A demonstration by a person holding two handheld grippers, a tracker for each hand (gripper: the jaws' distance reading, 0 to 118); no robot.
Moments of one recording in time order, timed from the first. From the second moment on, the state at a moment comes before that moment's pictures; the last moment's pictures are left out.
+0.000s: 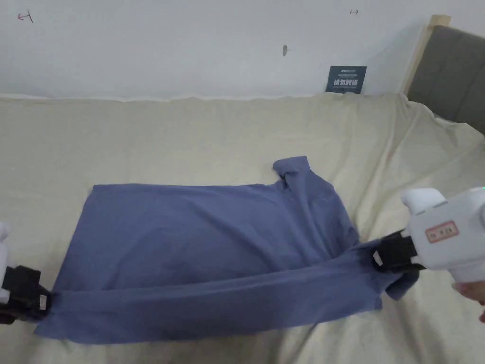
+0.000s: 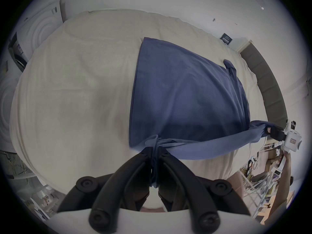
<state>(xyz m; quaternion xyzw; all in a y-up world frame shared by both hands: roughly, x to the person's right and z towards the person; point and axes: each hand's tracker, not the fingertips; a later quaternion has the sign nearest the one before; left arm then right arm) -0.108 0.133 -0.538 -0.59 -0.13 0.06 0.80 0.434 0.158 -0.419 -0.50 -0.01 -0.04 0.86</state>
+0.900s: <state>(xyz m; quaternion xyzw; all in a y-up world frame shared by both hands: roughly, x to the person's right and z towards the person) -0.118 0.160 -0.498 -0.40 -0.15 0.11 0.90 0.415 0.190 -0.373 -0.26 -0.03 -0.18 0.95</state>
